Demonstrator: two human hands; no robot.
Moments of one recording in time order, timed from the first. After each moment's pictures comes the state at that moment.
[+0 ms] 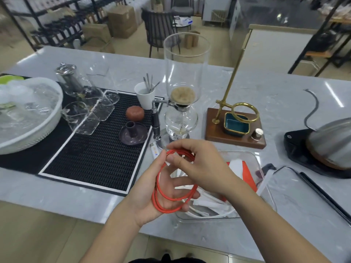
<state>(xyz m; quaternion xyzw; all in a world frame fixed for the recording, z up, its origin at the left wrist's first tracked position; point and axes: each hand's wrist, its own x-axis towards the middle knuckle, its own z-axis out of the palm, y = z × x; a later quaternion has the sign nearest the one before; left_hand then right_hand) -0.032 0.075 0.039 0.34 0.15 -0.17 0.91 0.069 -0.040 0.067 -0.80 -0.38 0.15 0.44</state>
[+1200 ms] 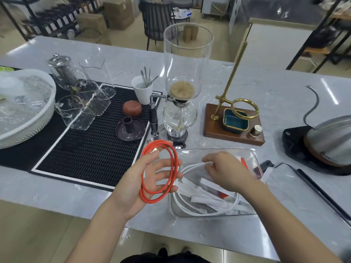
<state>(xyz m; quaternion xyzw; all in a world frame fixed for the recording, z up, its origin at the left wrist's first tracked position) -0.039 0.094 0.039 0.43 0.18 -0.03 0.88 0.117 -0.088 0.009 -0.92 -0.34 0.18 0.11</state>
